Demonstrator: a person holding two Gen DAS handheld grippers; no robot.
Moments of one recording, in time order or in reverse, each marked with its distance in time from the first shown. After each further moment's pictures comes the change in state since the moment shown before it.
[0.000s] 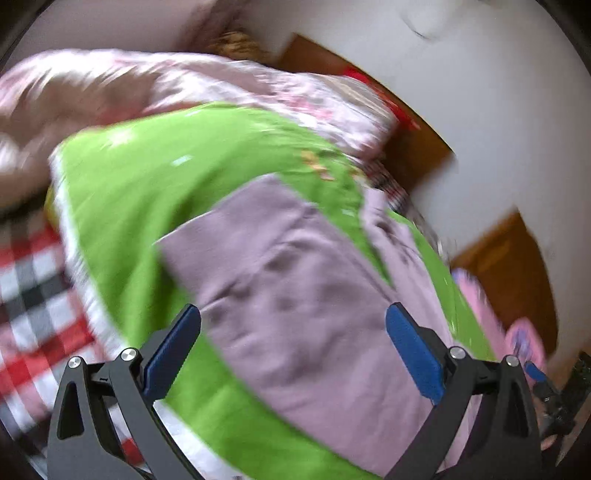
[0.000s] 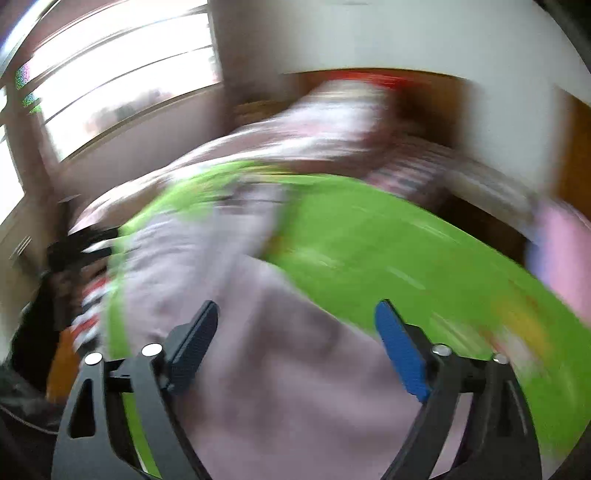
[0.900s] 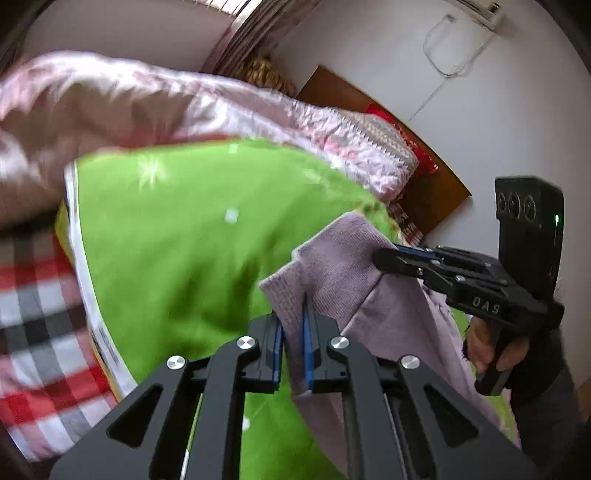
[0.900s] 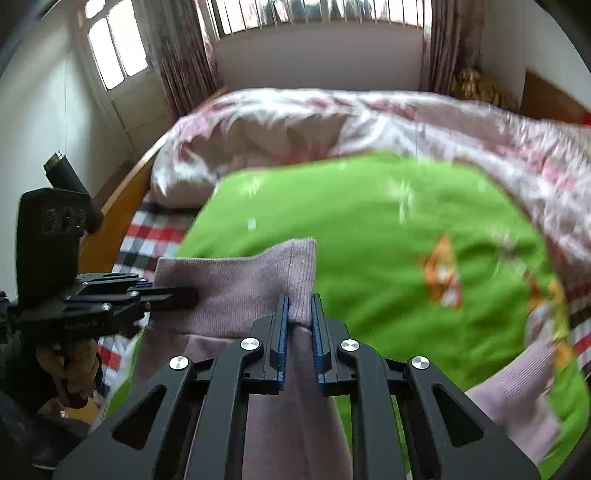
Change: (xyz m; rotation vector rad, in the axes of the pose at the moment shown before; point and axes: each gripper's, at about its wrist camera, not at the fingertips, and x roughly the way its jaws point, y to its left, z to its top) left arm 0.010 0.033 0.042 0.003 -0.146 0.036; right arm 0.297 0.149 0.181 -0.388 0.219 0.365
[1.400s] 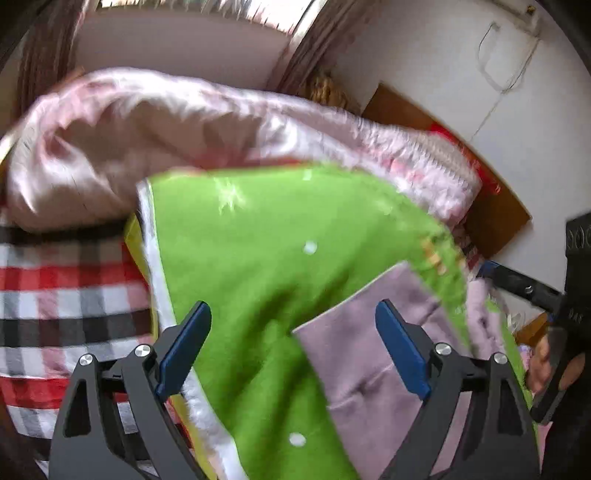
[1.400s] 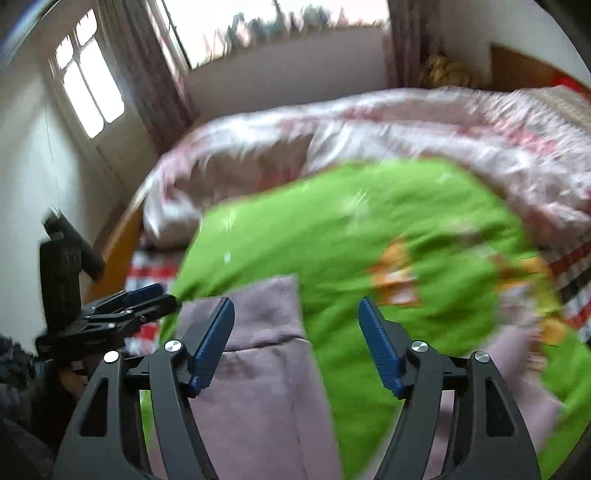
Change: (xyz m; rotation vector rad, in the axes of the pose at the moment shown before) left arm -0.019 0.000 0.007 -0.057 -0.079 0.250; right arm -0.074 -0.063 -0.022 0.222 -0.143 -0.043
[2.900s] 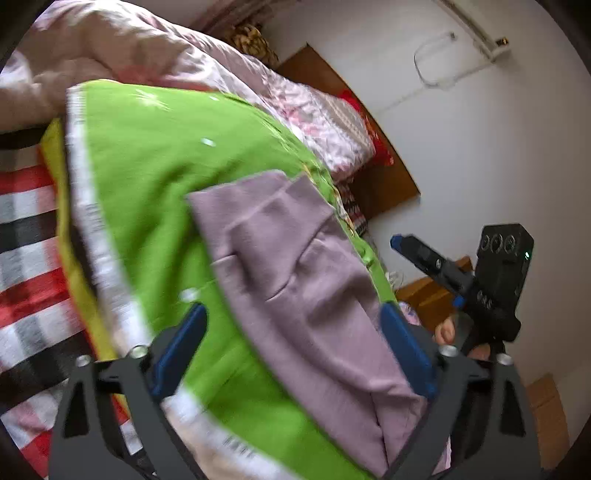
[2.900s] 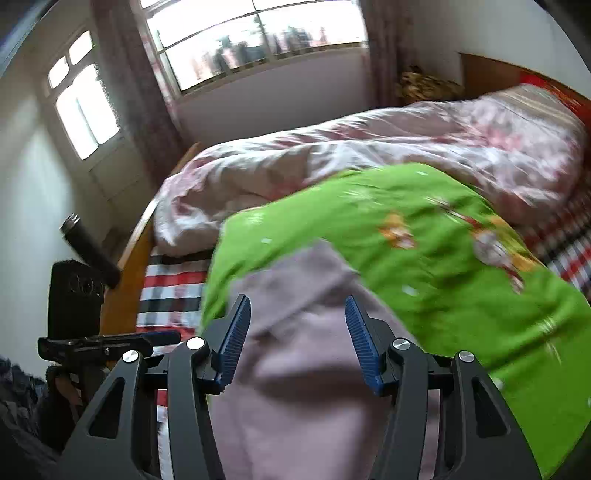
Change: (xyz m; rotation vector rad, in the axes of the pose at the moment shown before) left arm -0.020 0.012 -0.047 -0.094 0.251 -0.495; right arm -0.028 0.058 -0.054 0.049 0.018 -0.028
